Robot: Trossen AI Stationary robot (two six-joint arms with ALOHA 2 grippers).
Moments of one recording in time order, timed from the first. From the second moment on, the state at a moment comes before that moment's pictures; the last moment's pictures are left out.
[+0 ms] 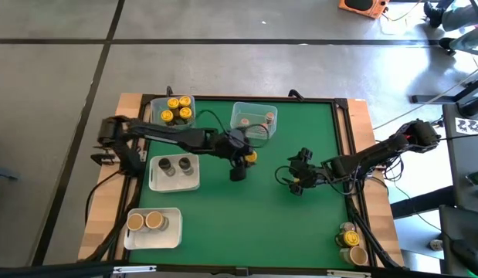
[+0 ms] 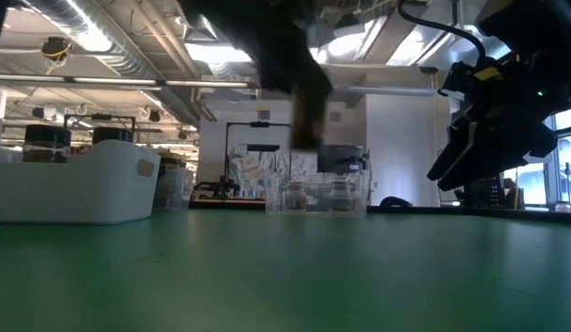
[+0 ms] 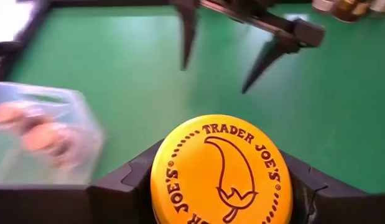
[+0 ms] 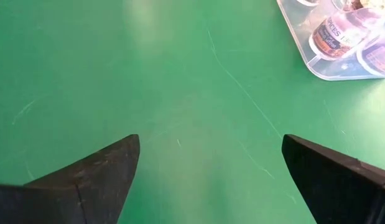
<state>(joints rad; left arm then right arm) 0.04 1.74 1.26 -0.19 -0.05 0.03 0.32 1.20 0.45 -0.16 0.52 0.35</state>
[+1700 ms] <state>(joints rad) 0.54 0.92 0.51 -0.24 -0.66 -0.33 0.32 1.20 0.39 -0.10 0.53 0.36</state>
